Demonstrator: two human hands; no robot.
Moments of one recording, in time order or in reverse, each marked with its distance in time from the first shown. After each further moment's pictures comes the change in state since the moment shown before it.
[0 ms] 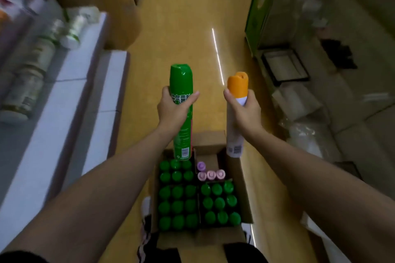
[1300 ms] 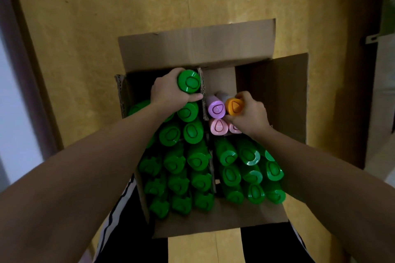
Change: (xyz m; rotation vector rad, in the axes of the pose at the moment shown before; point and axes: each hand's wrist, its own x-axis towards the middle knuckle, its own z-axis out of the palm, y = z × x) left_hand 0.124 -0.522 0.120 0.633 -0.596 -0.376; right_hand 0.050 0.503 0.186 -0.689 -0.515 0.403
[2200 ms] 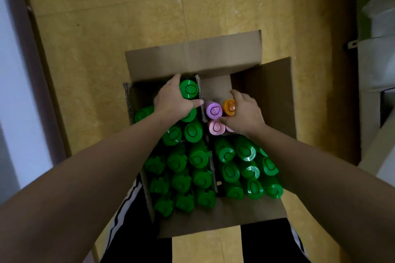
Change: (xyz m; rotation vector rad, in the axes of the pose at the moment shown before) left_hand -0.040 0.033 -0.018 0.091 -0.019 -0.004; right_hand -0.020 -0.032 -0.019 -0.219 -0.049 -0.008
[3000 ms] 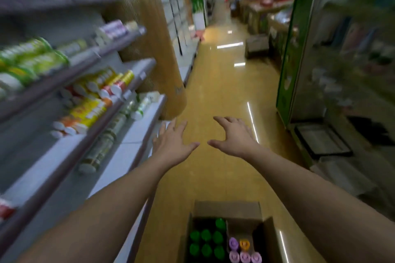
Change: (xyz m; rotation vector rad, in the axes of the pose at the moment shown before) left_hand -0.487 0.234 -0.350 0.398 0.845 0.210; right_hand -0.431 -0.227 -0.424 -0.129 0.620 -0.746
